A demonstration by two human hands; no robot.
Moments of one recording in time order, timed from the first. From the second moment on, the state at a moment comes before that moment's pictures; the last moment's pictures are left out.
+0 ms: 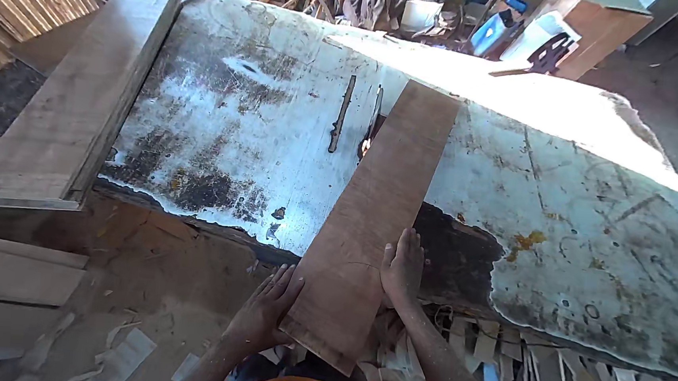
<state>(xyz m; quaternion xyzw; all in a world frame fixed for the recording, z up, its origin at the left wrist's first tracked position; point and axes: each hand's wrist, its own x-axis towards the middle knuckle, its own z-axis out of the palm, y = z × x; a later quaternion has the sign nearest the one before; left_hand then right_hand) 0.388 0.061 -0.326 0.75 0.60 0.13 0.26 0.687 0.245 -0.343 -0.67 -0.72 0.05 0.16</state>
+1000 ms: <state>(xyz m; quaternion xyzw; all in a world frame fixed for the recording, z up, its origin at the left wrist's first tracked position) 0.355 0.078 -0.333 0.76 0.58 0.16 0.25 0.681 0.257 -0.342 -0.64 -0.73 0.13 0.20</state>
